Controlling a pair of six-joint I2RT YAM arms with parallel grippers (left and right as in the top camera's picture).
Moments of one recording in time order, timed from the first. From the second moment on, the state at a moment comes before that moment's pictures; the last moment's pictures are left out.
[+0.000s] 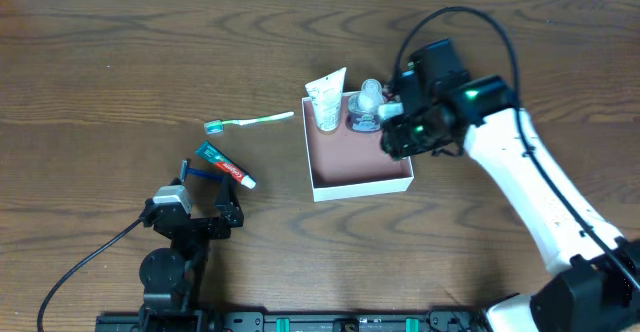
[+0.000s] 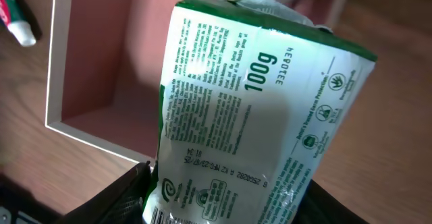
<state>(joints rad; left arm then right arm) -0.04 0.01 0.06 -0.20 0.02 -0.29 0.41 1.63 1.39 -1.07 -0.18 0.12</state>
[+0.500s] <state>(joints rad) -0.04 0.01 0.06 -0.20 0.02 -0.29 0.46 1.77 1.39 -1.03 -0.11 0.19</state>
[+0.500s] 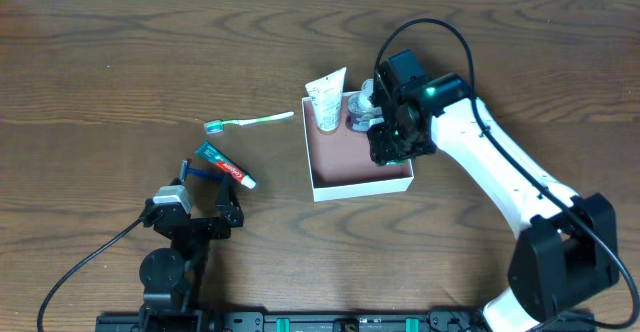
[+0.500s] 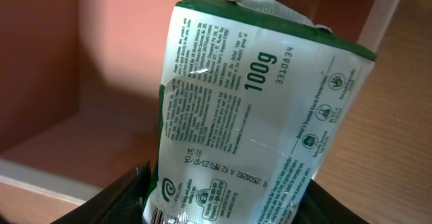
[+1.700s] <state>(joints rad) -0.04 0.01 0.06 -0.20 0.02 -0.29 0.42 1.61 1.40 -1.11 -0.07 0.20</state>
